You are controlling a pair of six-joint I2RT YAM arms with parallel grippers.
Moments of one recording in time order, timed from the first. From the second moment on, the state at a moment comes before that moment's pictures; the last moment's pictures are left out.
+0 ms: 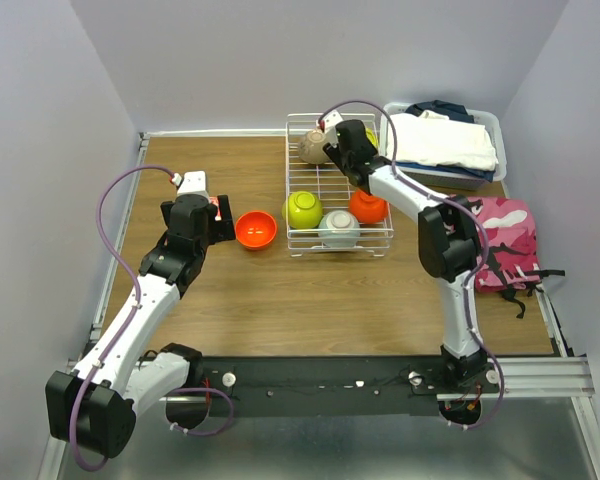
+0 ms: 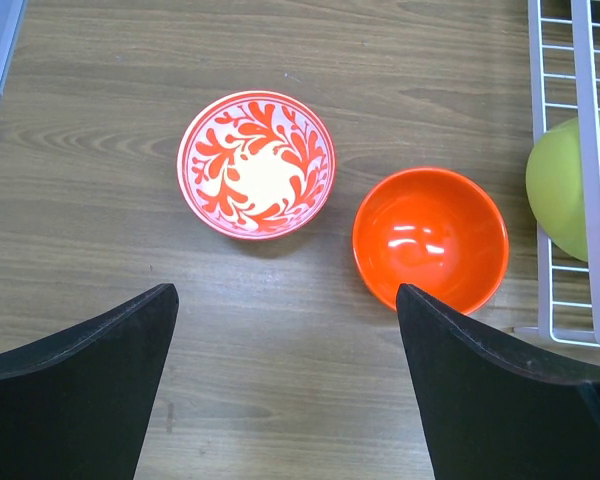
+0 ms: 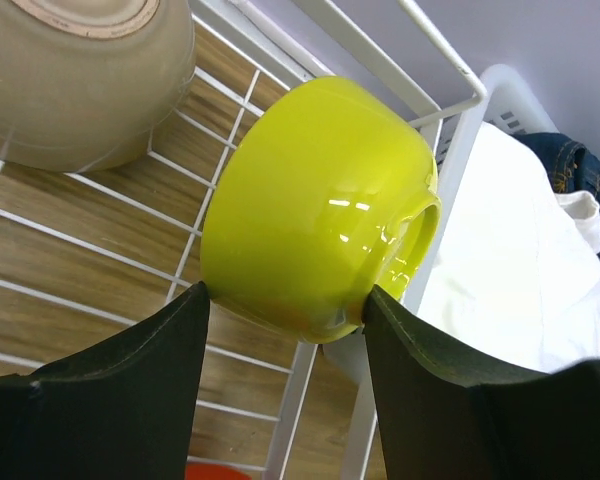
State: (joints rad) left arm -0.30 0.97 0.80 -0.33 -0.33 -0.24; right arm 0.48 2.24 1.83 -0.10 0.44 -0.50
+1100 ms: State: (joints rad) left arm -0.30 0.90 0.79 -0.29 -0.19 -0.24; right arm 0.47 1.79 1.49 -0.02 0.05 0.01
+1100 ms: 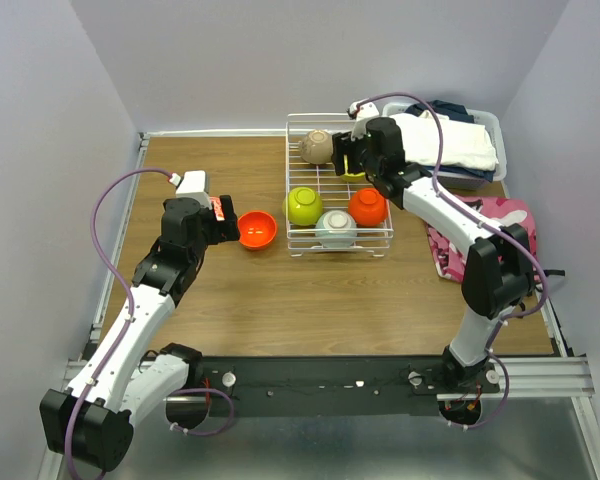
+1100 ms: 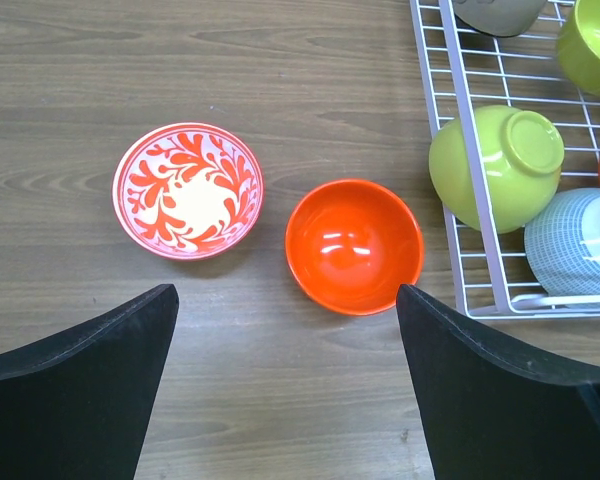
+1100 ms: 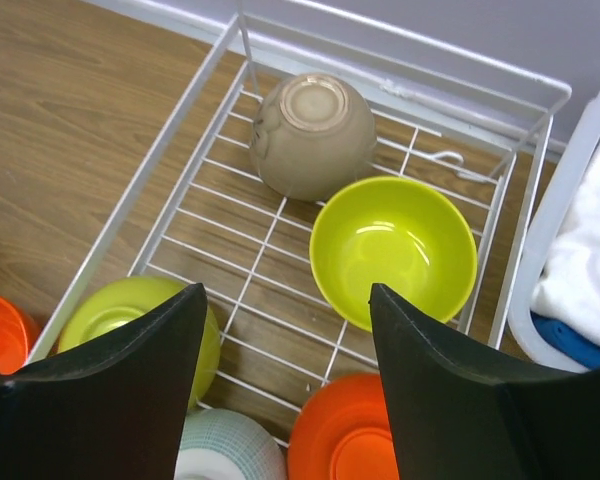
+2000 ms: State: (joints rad) left arm -0.30 0.91 0.79 -0.29 -0.18 -0.24; right arm 0.46 2.18 1.77 -0.22 0.08 -0.09
